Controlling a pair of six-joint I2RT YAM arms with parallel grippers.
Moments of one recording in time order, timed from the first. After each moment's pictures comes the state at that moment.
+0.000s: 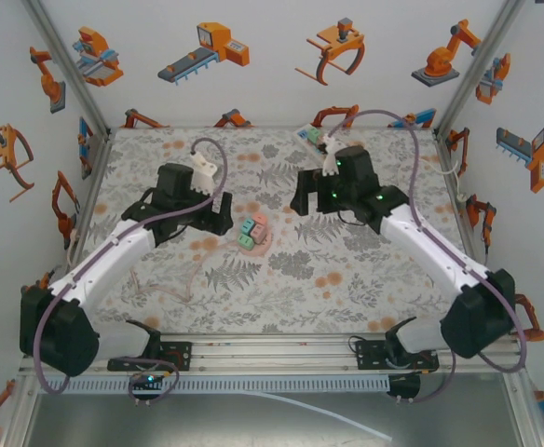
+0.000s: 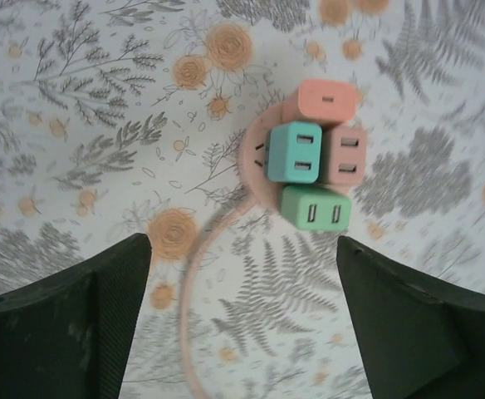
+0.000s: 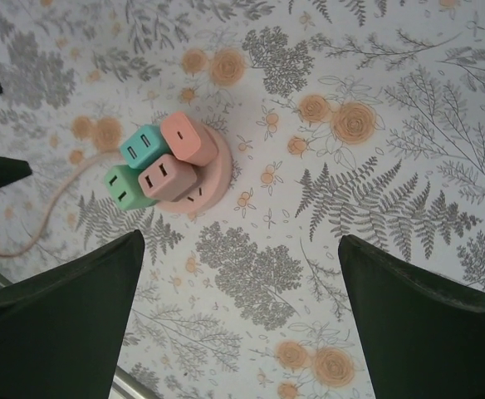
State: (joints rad) left arm -0.47 1.26 0.98 -0.42 0.14 -0.13; right arm 0.54 1.42 1.21 -0.46 -0.17 0.26
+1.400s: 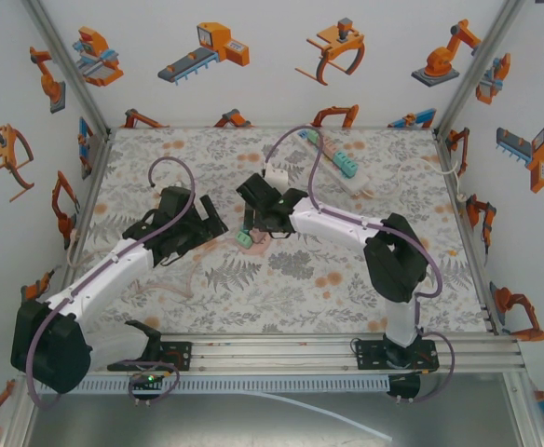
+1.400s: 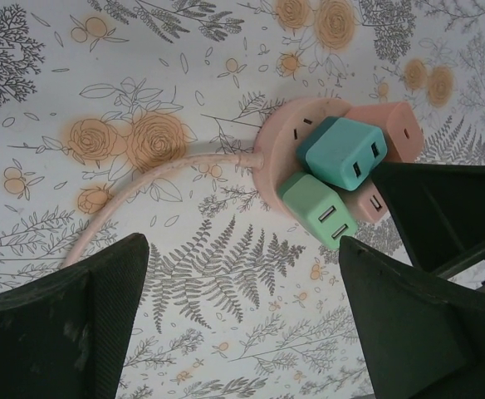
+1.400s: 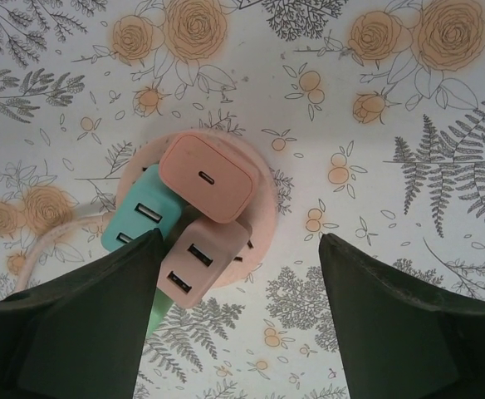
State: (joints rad) left arm -0.50 1.18 0.81 -0.43 -0.10 -0.77; right arm 0.89 1.93 1.51 -0.60 0.37 0.81
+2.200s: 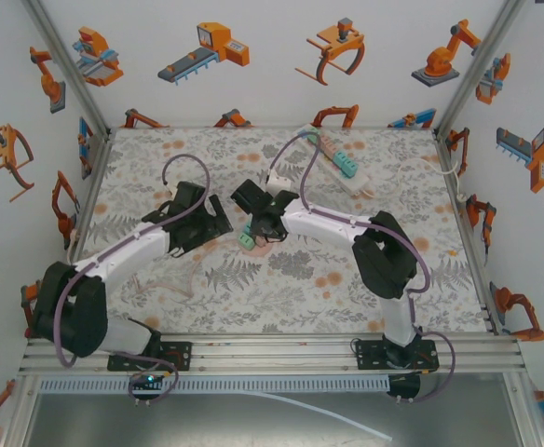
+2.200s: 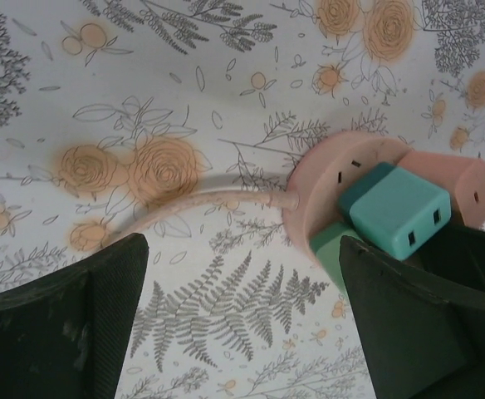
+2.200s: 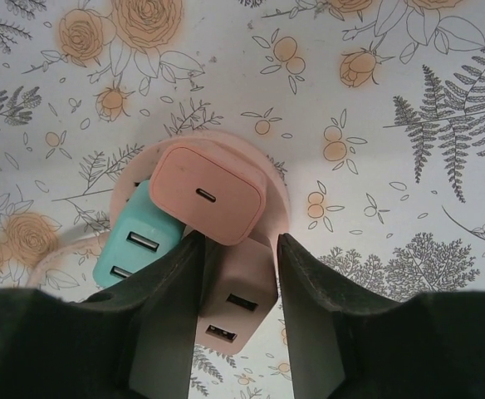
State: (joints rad) left arm -0.50 1.42 0.87 -0.37 -0.12 -0.78; right arm 0.91 1.99 1.55 -0.68 0.41 0.98
